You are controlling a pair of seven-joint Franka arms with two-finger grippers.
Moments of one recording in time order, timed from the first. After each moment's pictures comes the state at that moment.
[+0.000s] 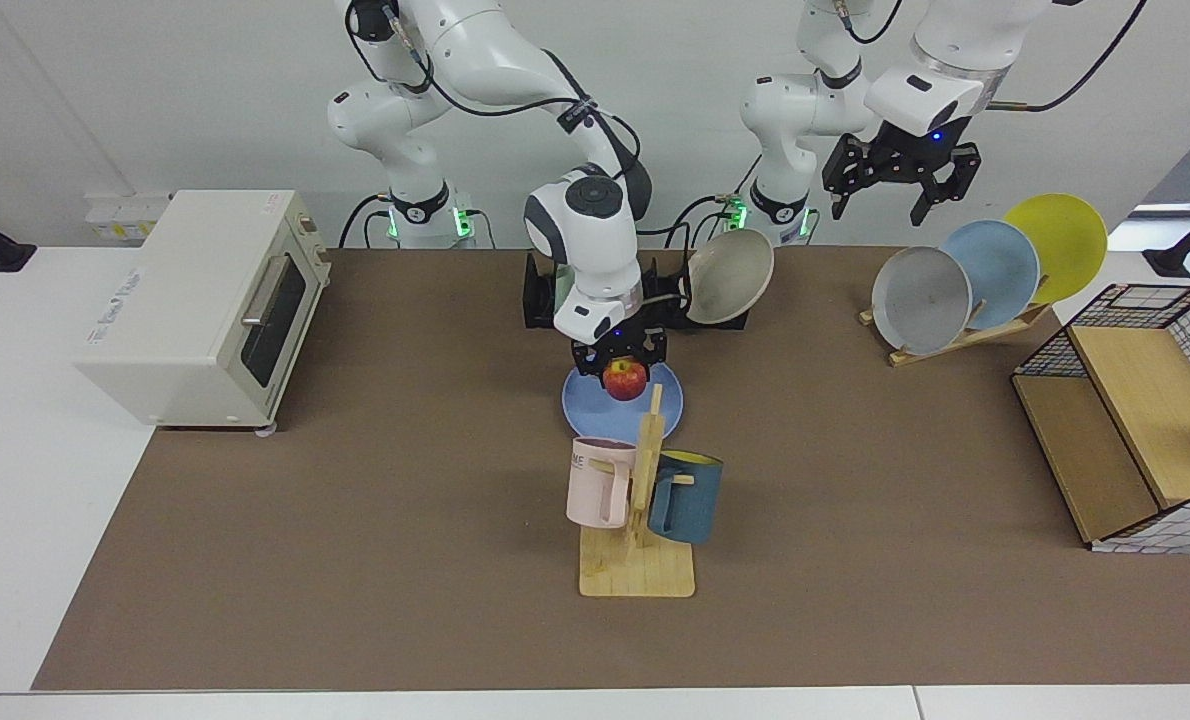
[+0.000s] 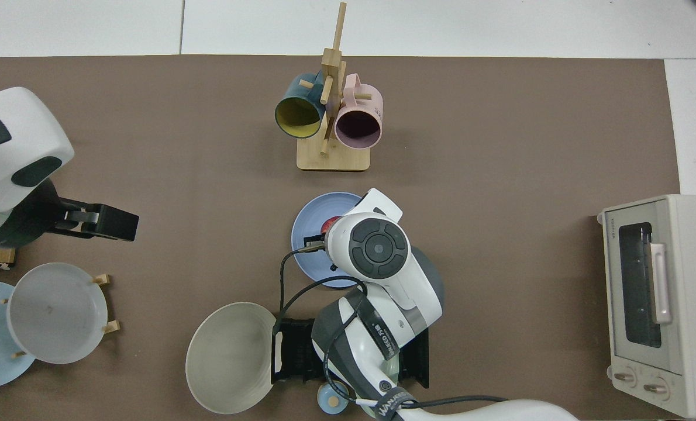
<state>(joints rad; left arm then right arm) -0.08 -0.02 -0.13 -1.44 0.00 1.38 -0.04 0.71 0.35 -0.07 -1.89 0.10 2.42 0.50</state>
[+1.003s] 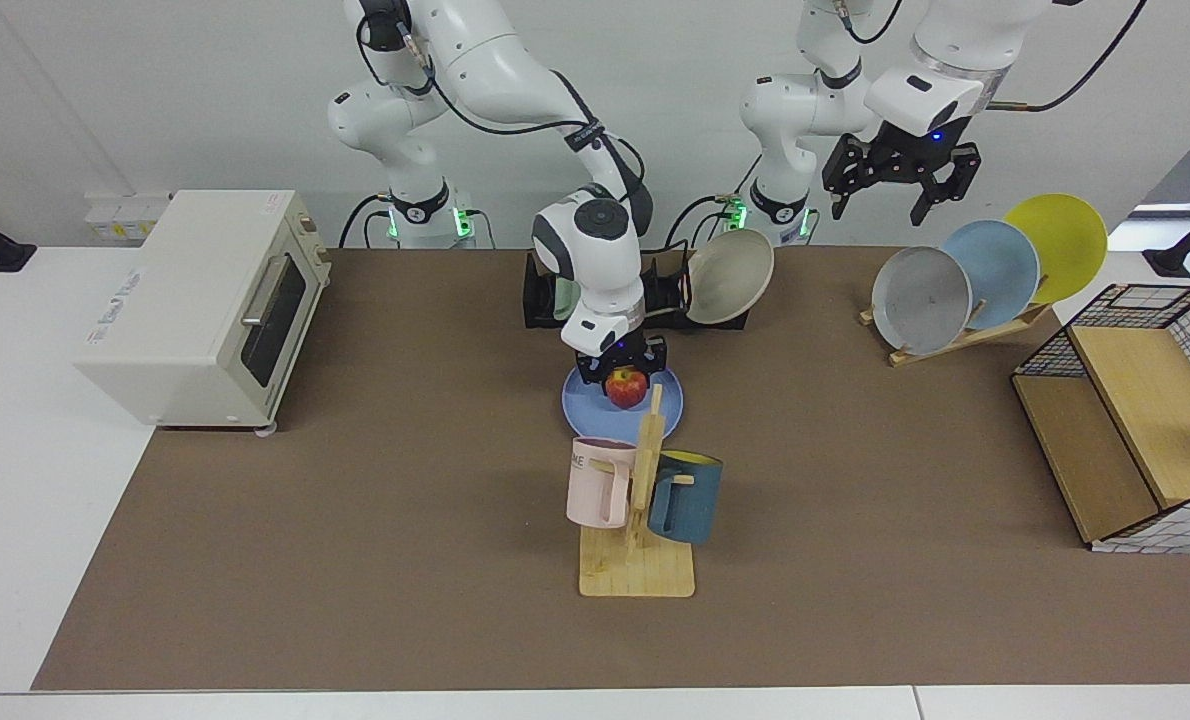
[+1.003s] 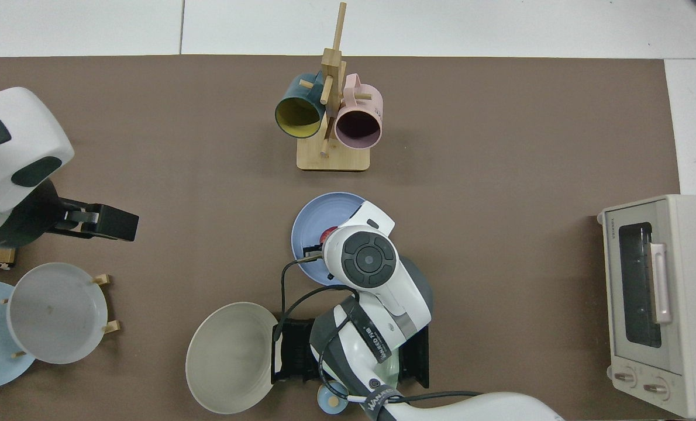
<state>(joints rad) -0.08 -0.02 -0.13 -1.44 0.00 1.38 -0.04 0.73 0.39 -0.07 -1.93 0.10 2.49 0.50</state>
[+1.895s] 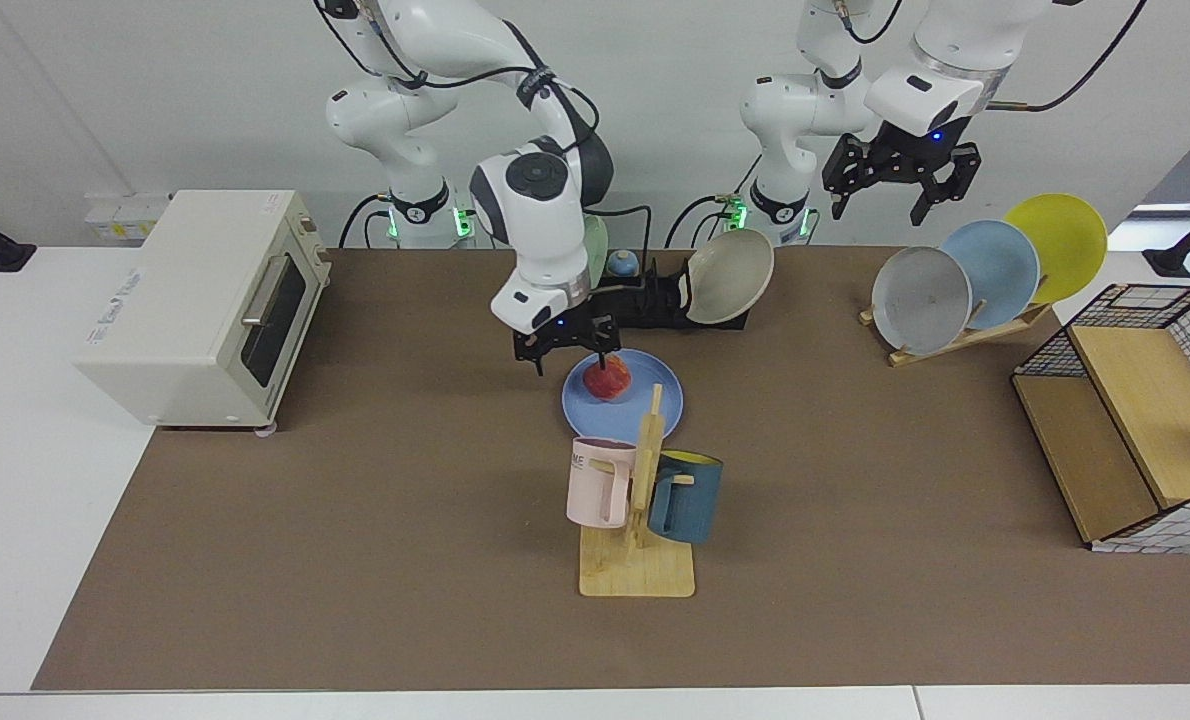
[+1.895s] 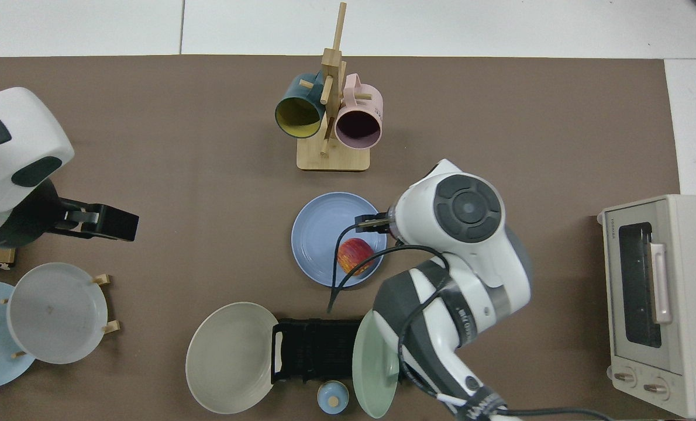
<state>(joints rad) -0.08 -0.02 -0.13 -1.44 0.00 1.38 -0.04 0.59 0.19 -0.11 -1.90 0.07 2.19 0.42</state>
